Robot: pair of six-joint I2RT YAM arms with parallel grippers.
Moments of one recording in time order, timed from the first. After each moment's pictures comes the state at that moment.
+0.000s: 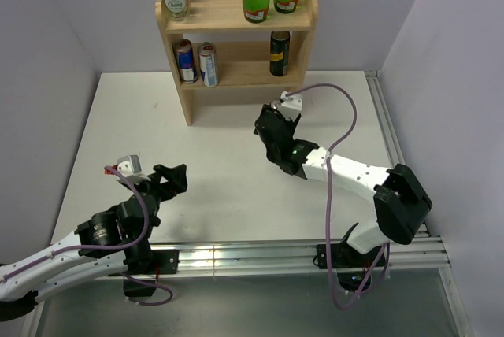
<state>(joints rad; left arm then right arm) -1.14 0.36 0.51 -0.47 -1.03 -0.83 0.80 1.47 0.96 0.01 0.83 0.63</state>
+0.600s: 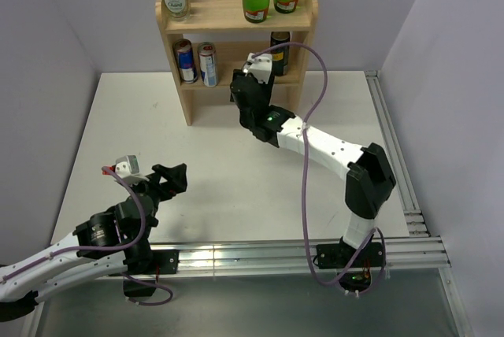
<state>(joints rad) -1.14 0.34 0.51 -0.46 -1.02 -0.83 0.80 1.74 1.50 -0.05 0.82 0.38</state>
